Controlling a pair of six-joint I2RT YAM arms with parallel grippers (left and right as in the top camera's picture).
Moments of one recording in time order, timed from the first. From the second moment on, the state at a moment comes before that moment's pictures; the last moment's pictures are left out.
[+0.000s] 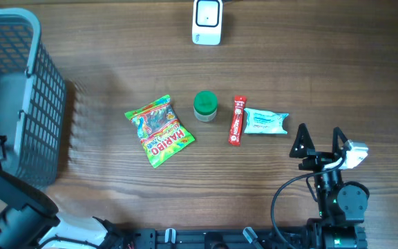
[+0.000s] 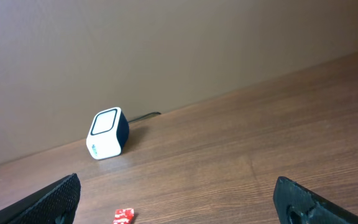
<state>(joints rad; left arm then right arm) 0.84 1.75 1.28 -0.69 -0.31 -1.05 -0.02 0.02 0.01 0.00 -0.03 0.34</state>
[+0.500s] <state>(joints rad) 0.84 1.82 1.19 -0.47 -0.31 -1.01 -0.02 0.02 0.01 0.00 -0.03 0.34</state>
